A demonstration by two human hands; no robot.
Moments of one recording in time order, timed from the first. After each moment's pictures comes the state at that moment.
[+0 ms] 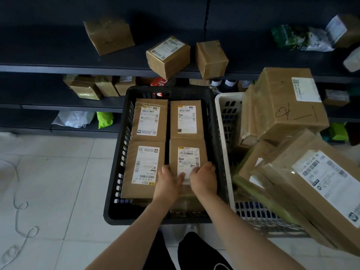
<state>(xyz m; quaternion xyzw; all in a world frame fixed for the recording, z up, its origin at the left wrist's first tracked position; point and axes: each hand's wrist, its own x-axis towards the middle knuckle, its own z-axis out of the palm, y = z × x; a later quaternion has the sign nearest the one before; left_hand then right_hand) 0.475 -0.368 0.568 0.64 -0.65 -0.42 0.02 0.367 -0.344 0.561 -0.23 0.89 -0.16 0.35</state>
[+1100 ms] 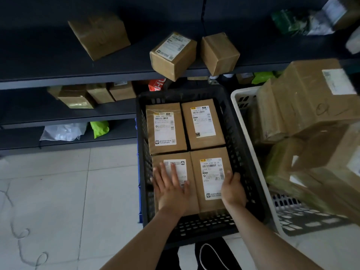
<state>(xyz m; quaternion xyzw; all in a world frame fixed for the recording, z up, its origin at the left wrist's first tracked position) 0.553 -0.428 0.538 0.53 -0.80 -0.22 -0.17 0.393 -0.343 0.518 -0.09 0.94 -0.18 0.28</state>
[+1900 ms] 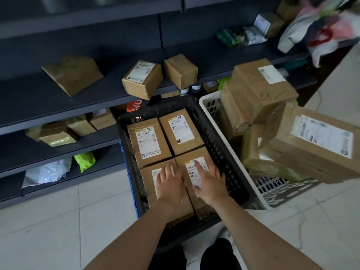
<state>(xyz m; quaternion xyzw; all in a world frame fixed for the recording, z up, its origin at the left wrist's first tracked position) 0.534 -0.444 0.572 0.35 -0.91 -0.18 -0.15 0.422 -0.344 0.557 -0.37 0.89 0.00 0.28</state>
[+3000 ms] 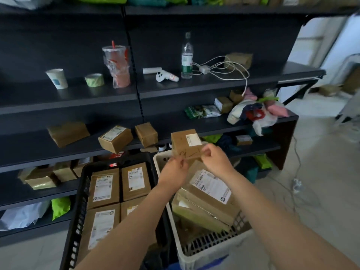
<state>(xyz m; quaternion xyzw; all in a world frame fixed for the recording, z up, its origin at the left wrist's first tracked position) 0.300 -0.312 0.779 0.37 -0.83 -0.39 0.15 0.167 -0.228 0.797 -0.37 0.84 -0.36 0.17</state>
